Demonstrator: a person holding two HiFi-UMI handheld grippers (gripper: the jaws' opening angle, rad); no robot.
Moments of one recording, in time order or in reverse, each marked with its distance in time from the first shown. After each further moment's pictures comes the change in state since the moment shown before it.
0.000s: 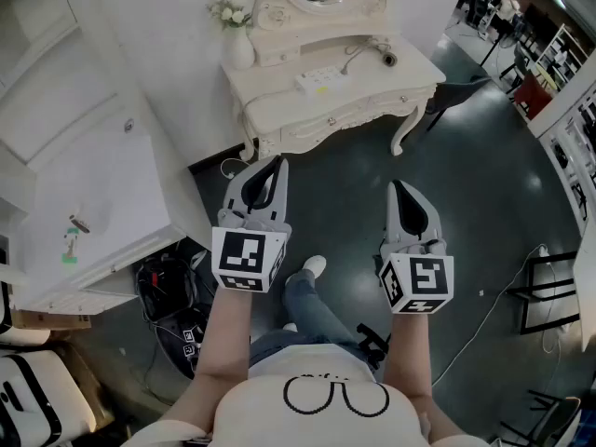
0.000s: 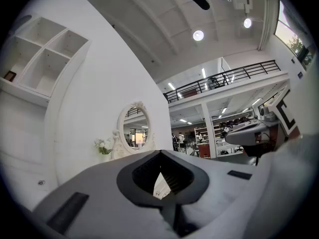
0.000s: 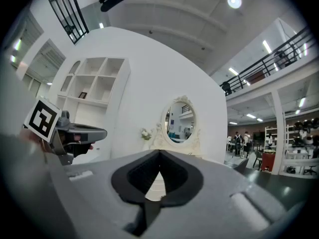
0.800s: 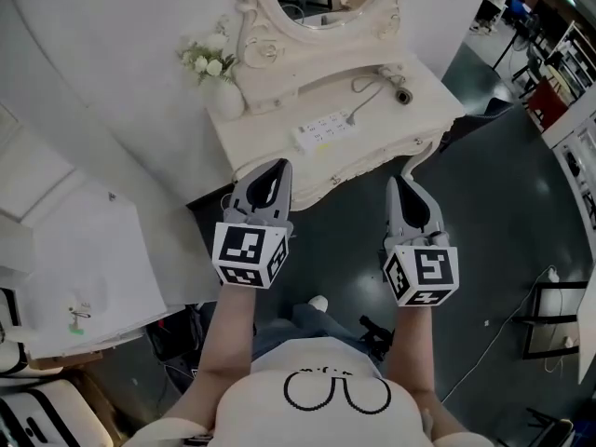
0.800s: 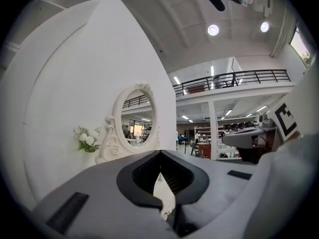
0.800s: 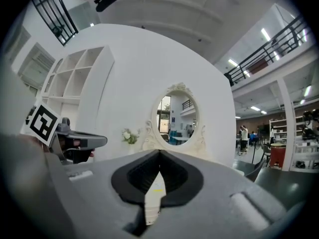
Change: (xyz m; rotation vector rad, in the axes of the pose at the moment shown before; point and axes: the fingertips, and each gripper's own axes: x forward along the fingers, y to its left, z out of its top) left arm 0.261 0.098 -0.023 -0.107 0.075 -0.025; right arm 0.261 -0.106 0.006 0.056 0.025 0.022
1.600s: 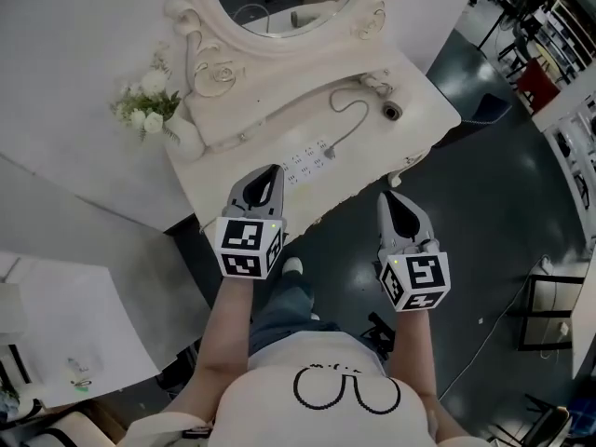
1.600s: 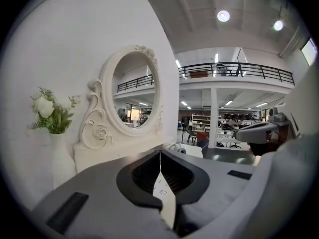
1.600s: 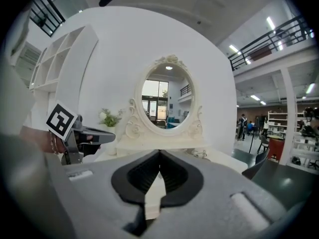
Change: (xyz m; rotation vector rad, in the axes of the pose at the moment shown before) left arm 0.205 0.062 -0.086 -0.037 0.194 -0.038; right arm 0.151 -0.096 -0.079 0.021 0.172 -0.014
